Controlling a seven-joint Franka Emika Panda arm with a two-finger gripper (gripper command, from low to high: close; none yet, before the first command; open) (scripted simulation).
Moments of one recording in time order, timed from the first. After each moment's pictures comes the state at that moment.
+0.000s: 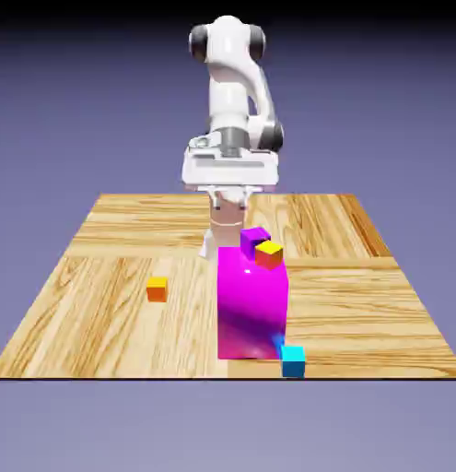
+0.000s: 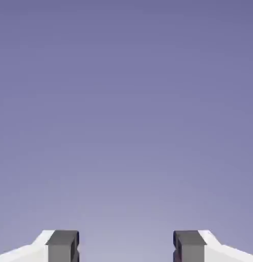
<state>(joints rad) 0.00 -0.53 0.02 -2.77 -0.01 3.00 0.75</state>
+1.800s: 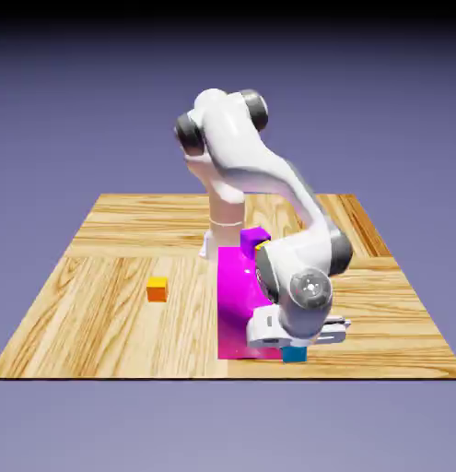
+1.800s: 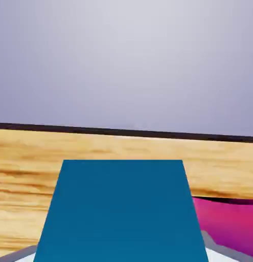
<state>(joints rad) -0.18 0.67 0.38 -1.67 -0.16 1.79 0.98</state>
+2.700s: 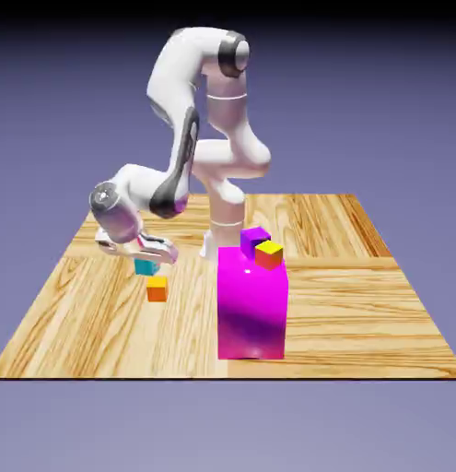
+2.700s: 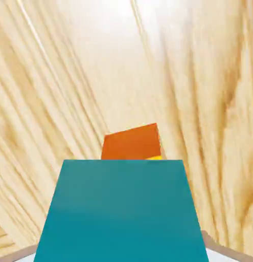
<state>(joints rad) -0.15 0.07 -0.46 -2.53 -0.11 1.99 0.62</state>
